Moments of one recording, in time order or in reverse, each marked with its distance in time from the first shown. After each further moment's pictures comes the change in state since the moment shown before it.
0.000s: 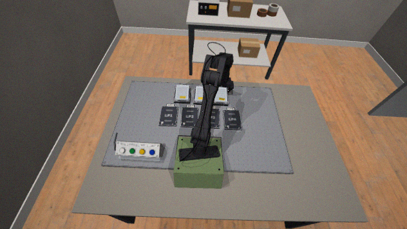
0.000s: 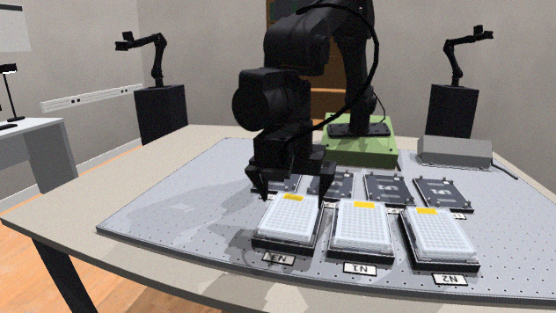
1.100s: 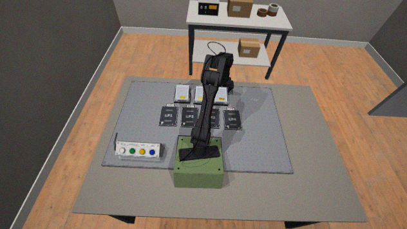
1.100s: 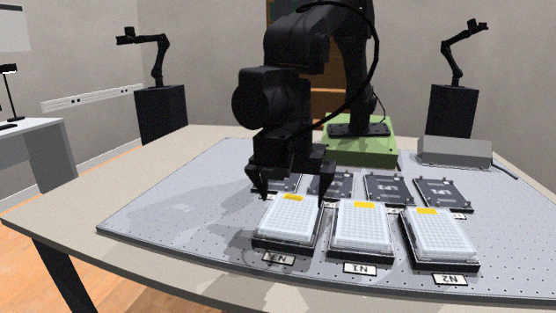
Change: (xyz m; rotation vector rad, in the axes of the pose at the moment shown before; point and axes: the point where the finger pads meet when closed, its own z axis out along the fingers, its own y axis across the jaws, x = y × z) arm -0.001 0.000 -0.002 0.001 -0.002 0.000
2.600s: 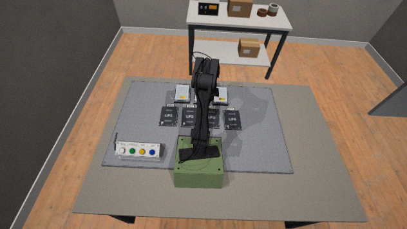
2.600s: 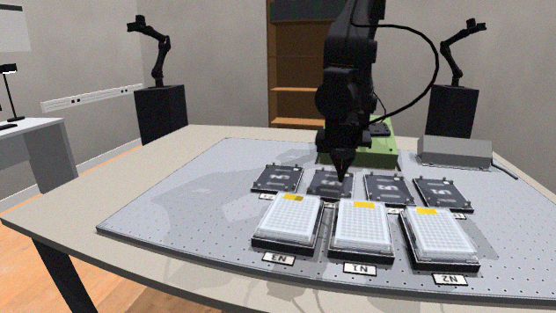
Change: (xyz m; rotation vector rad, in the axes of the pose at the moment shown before) arm 0.105 0.077 0.002 -0.009 0.029 -0.036
